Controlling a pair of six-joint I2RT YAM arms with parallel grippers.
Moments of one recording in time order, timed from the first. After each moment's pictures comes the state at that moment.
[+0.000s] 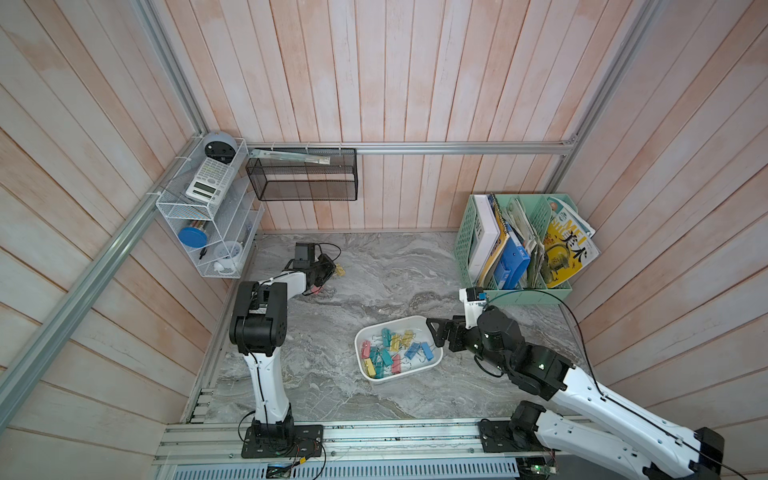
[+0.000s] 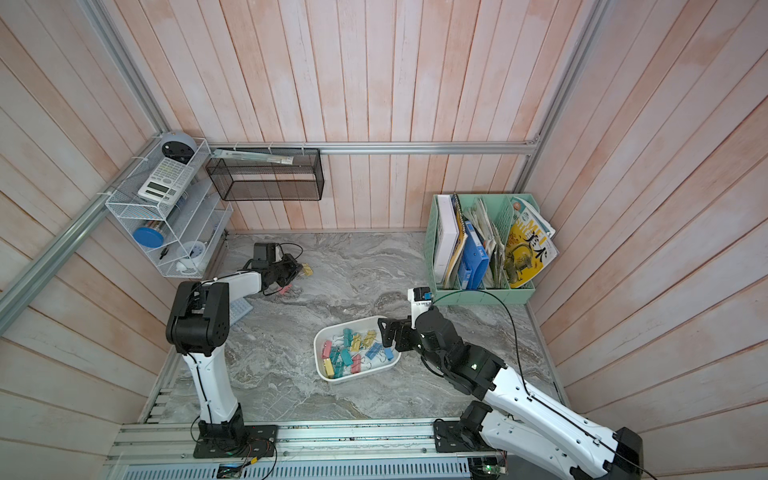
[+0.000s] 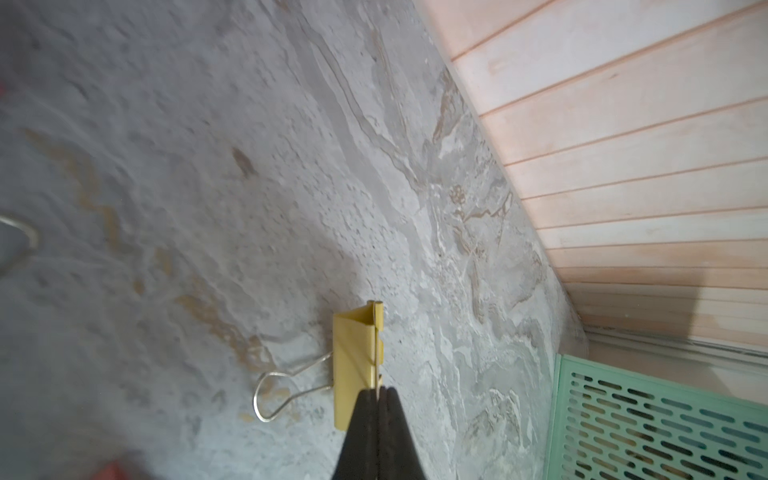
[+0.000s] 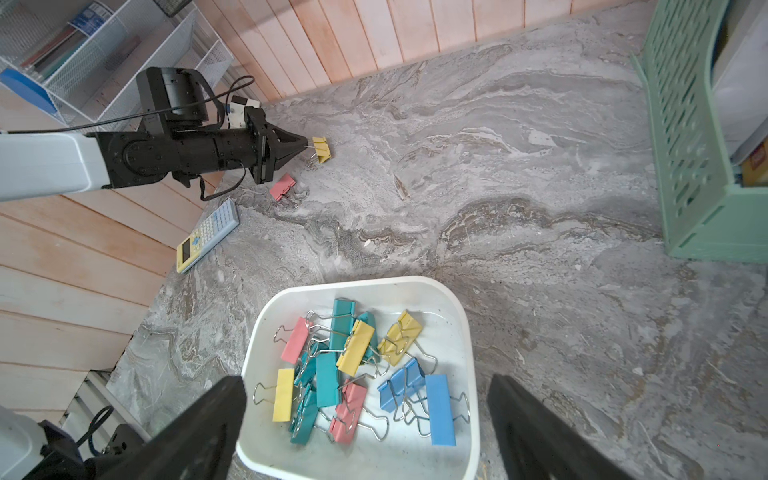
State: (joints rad) left arm -0.08 2.04 1.29 0.02 0.34 -0.83; right arm 0.84 0.80 0.68 -0.38 0.17 0.66
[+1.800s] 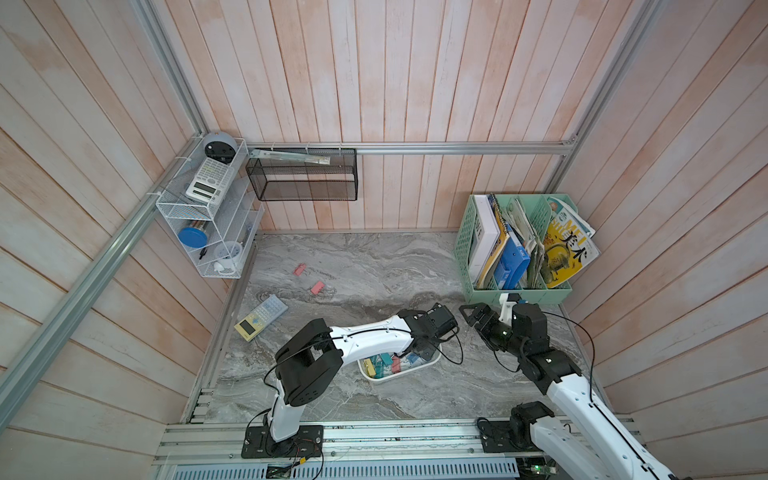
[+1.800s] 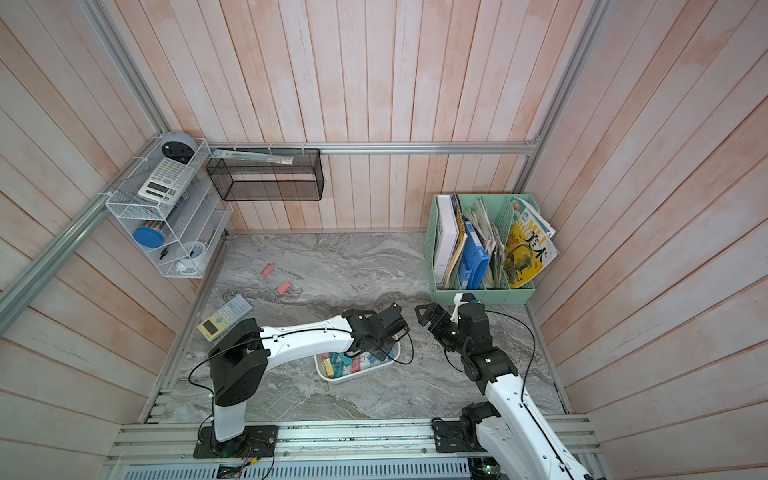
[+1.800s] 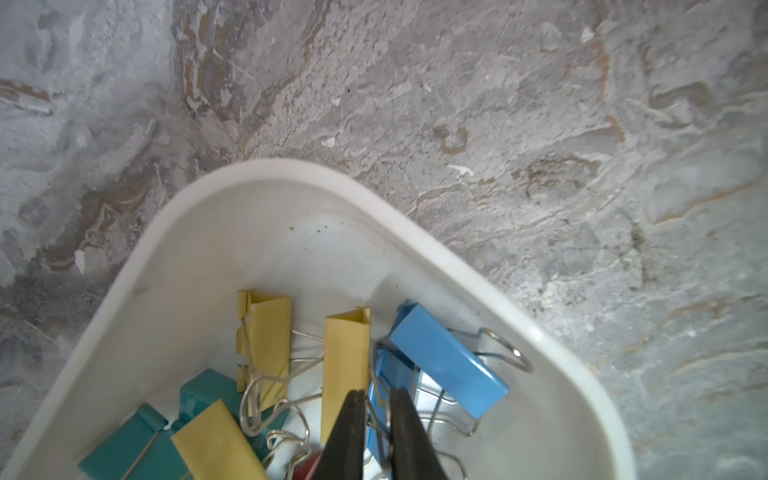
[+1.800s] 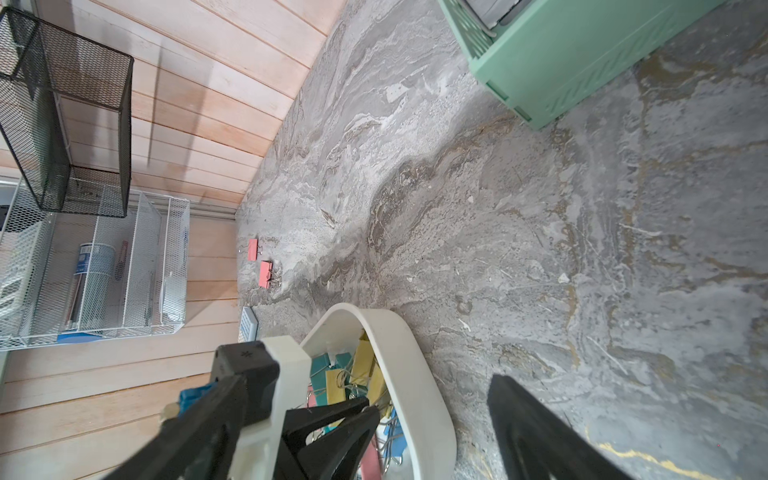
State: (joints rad) left arm -1.08 1.94 1.43 -0.71 -0.22 -0.36; right arm 0.26 0.75 0.49 -0.29 -0.27 0.99
